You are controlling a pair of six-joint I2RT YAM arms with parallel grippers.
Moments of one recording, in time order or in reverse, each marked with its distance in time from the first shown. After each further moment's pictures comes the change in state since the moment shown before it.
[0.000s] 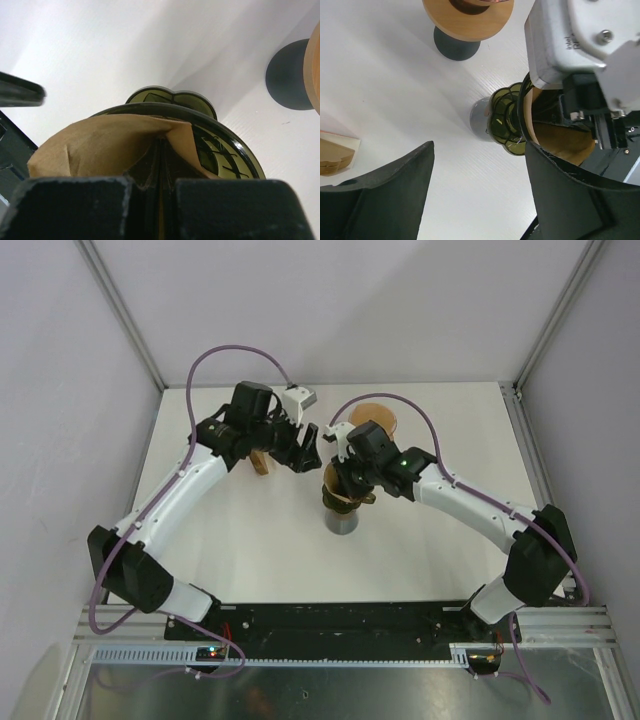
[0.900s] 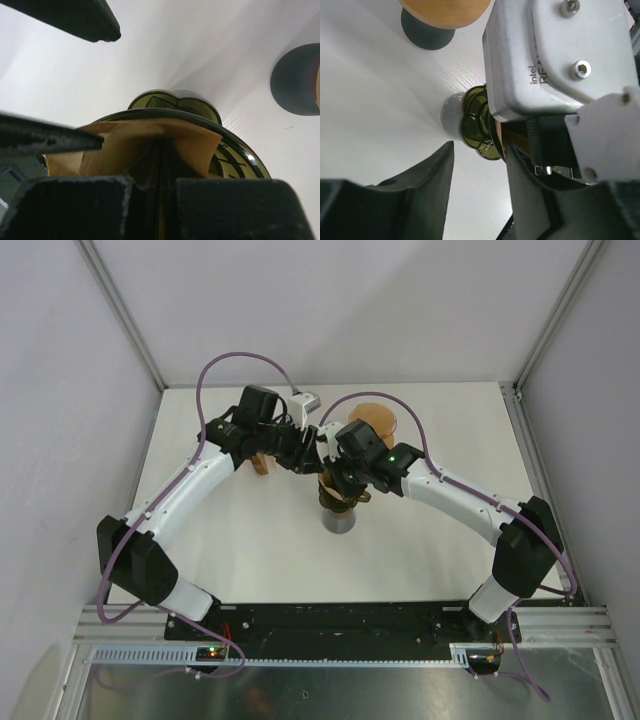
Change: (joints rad) left arm 0.003 0.040 -0.026 0.008 0.104 -0.071; right arm 0.032 0.078 0.078 -0.046 0.026 0.002
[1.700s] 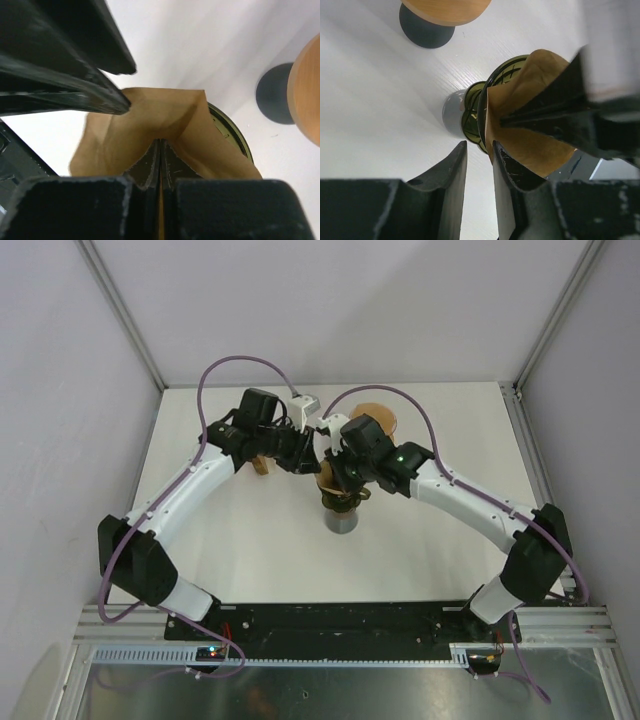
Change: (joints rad) left arm 0.003 -0.005 -0.037 0.037 0.013 -0.008; right arm 0.001 -0.044 0.006 0.016 0.024 -0.005
